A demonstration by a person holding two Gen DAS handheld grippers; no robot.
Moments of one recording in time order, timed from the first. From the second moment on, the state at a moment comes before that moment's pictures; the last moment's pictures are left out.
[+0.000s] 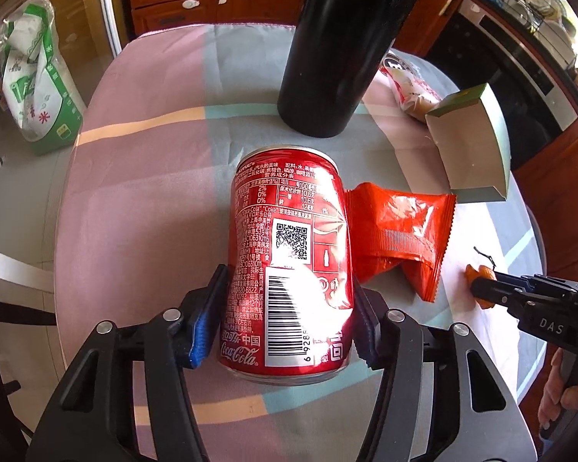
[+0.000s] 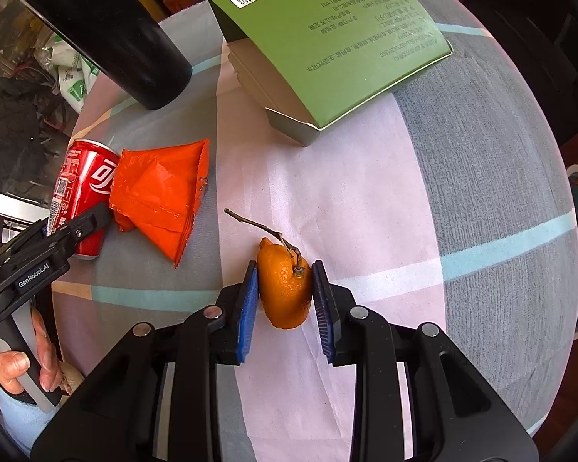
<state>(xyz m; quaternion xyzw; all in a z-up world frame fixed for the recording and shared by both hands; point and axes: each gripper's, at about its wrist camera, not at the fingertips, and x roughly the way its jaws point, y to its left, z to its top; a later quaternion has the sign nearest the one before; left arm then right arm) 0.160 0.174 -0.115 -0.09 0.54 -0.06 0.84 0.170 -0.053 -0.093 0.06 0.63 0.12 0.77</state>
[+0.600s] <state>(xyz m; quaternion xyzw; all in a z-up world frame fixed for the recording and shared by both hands) 0.116 0.108 -0.059 -0.03 0.50 -0.10 0.86 0.135 -0.110 -0.074 0.09 0.61 0.10 0.78</state>
